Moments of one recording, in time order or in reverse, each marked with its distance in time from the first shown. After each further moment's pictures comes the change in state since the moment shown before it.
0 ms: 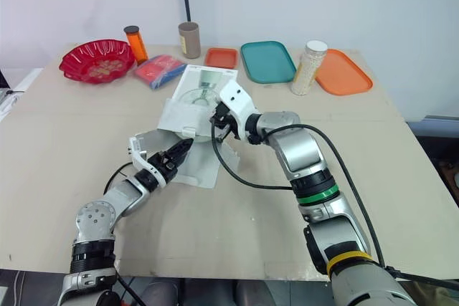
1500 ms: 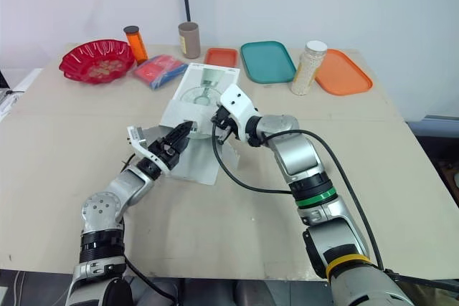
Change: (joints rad) left arm -0.087 -0.055 0.048 0.040 -0.021 -0.029 -0.034; right arm 0.023 0.011 0.005 0.013 -0.036 -0.071 -0.012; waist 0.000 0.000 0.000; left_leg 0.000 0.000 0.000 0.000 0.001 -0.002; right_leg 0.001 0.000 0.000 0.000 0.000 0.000
